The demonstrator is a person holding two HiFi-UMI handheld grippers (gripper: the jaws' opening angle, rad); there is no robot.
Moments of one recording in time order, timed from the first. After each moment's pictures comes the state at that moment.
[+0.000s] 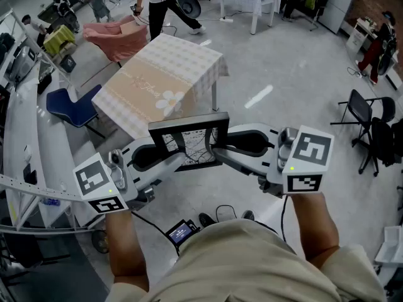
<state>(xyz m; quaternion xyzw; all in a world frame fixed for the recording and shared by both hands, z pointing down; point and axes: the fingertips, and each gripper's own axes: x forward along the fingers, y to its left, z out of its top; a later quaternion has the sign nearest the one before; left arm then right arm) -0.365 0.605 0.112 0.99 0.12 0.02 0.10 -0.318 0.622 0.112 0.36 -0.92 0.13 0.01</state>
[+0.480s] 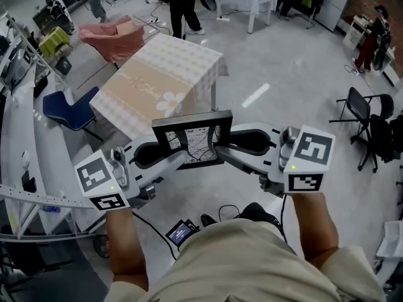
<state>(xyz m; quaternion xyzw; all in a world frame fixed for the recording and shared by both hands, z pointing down) -0.366 0.600 0.124 0.99 0.13 0.02 0.10 -0.320 0.618 0.124 0.38 -0.91 0.13 0.01</state>
